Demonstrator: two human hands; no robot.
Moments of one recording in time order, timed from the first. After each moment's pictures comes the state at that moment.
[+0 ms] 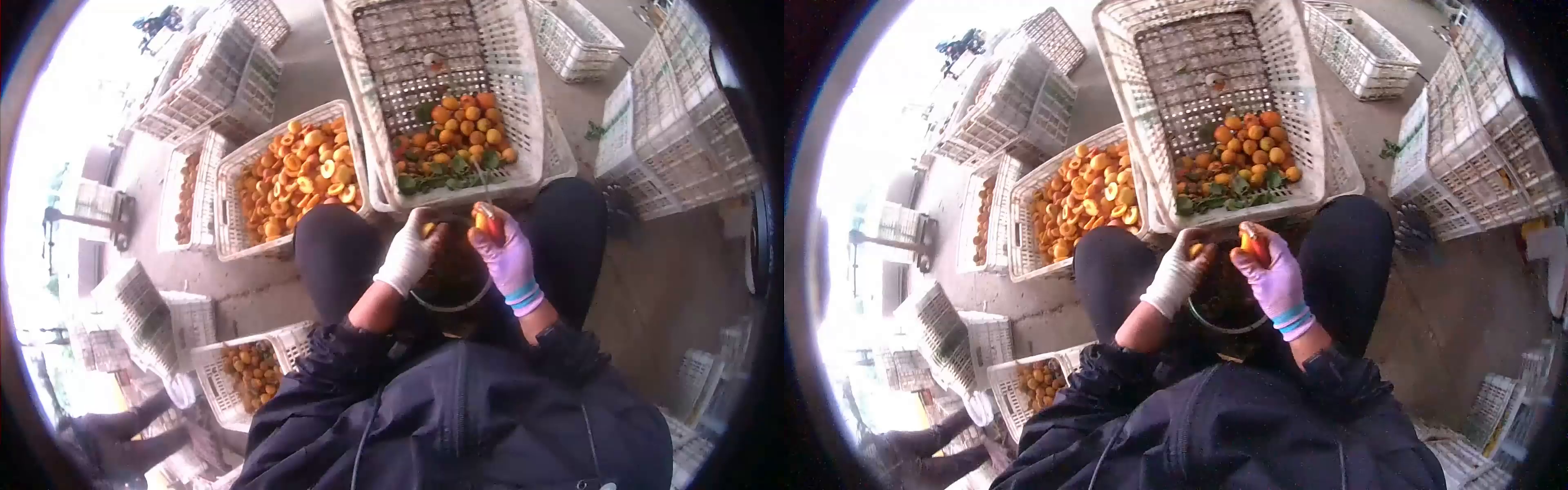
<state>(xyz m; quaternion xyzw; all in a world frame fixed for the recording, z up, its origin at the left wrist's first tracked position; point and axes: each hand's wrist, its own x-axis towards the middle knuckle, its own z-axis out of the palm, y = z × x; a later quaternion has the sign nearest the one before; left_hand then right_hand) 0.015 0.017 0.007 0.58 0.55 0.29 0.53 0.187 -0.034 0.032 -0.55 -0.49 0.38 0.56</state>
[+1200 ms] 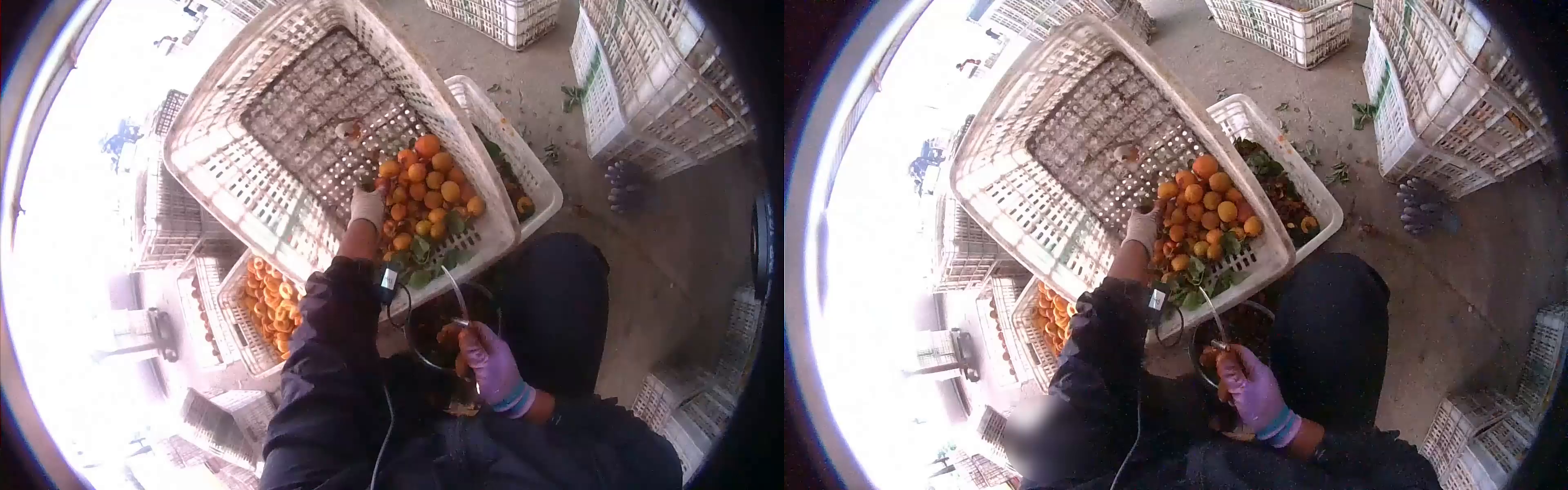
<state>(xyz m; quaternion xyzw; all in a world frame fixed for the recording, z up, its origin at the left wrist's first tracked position) 0.099 0.355 -0.145 0.57 0.74 0.04 0.36 0.226 -0.022 0.053 -0.50 -0.12 0.69 0.52</state>
